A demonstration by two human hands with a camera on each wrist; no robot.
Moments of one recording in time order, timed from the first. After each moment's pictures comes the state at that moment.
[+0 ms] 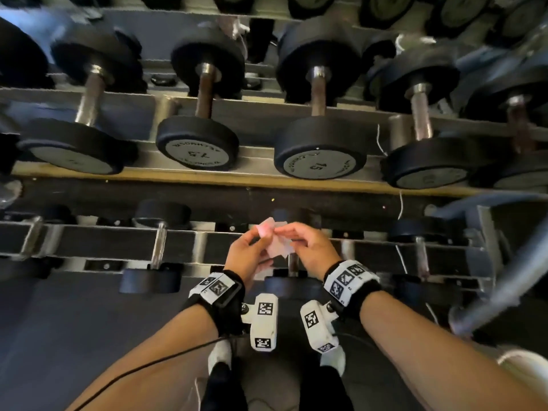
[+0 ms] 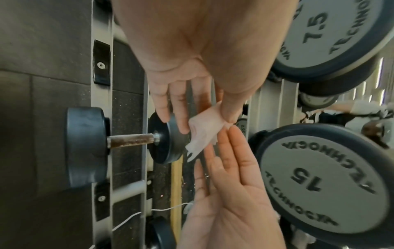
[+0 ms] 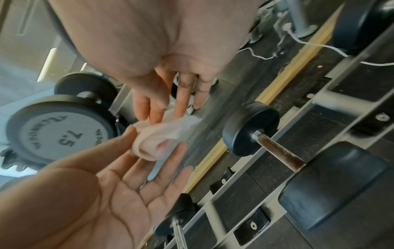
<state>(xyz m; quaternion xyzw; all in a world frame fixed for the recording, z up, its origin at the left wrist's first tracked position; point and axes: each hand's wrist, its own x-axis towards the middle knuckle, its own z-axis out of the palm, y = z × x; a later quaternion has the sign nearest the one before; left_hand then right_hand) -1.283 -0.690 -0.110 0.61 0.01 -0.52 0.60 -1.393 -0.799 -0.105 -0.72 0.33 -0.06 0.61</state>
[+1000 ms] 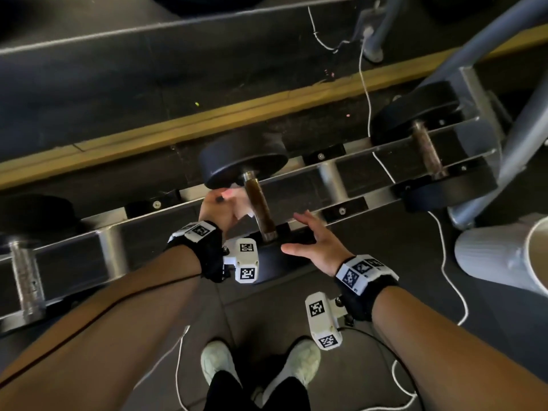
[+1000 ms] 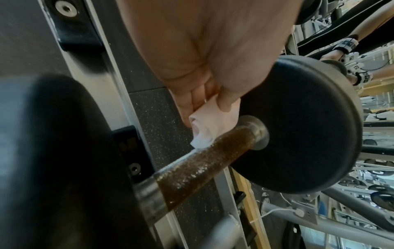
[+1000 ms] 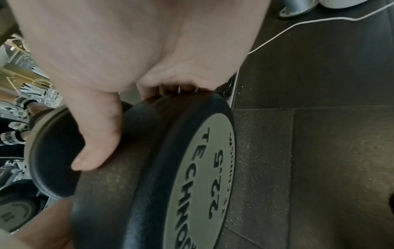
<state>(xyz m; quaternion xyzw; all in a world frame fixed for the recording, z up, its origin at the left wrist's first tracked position) -1.255 -0.779 -0.429 0.72 -0.09 -0.52 0.45 -1.483 -0.787 -0.380 -0.56 0.55 -0.03 0.62</state>
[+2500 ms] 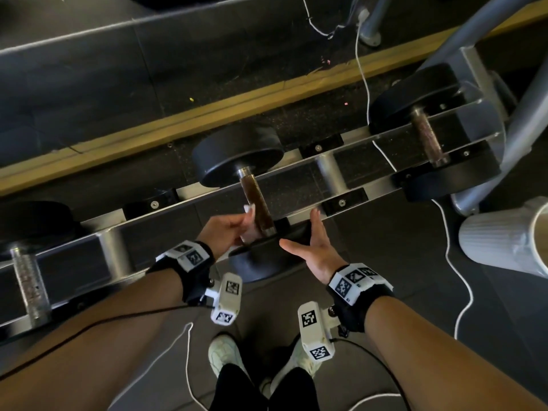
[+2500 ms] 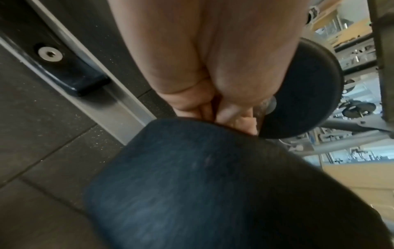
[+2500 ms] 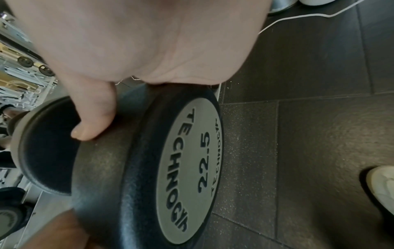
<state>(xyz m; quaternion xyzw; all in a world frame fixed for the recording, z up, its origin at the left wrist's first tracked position) -1.259 -0.738 -0.411 0.68 -0.30 -0.60 0.28 -1.482 -0.764 -0.394 -0.49 0.60 -0.07 0.63</state>
